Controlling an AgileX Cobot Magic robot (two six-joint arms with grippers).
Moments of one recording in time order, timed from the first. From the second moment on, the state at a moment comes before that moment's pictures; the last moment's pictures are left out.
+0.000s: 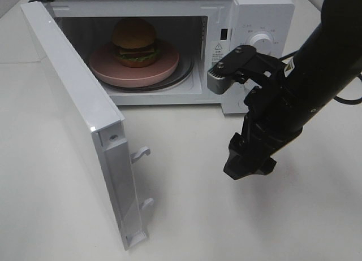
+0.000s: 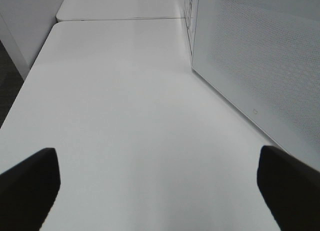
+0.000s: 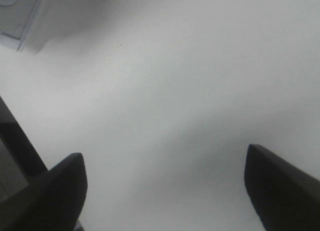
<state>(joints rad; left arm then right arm) 0.06 0.00 -0.51 -0.03 1.05 0.14 0.58 1.56 -0.94 0.19 0.71 -0.63</state>
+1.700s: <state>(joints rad) 0.06 0.00 -0.51 -0.03 1.05 0.14 0.66 2.41 -2.14 0.08 1.03 -1.28</state>
